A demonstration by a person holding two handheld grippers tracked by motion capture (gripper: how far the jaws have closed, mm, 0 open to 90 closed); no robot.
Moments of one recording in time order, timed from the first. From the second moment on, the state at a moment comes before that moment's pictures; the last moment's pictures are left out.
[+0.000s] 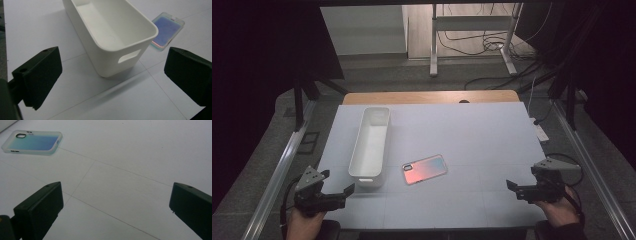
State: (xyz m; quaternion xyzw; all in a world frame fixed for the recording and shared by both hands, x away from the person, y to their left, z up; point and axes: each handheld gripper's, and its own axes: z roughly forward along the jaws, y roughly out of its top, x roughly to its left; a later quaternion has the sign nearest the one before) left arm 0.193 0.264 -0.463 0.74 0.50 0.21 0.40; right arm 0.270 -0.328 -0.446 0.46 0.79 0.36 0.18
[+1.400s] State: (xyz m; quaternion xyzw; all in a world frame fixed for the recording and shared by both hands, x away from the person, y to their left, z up) left arm 0.189 0.267 -0.464 0.74 0.50 0.20 0.40; right arm 0.283 -0.313 -0.447 0.42 0.81 0.36 0.16
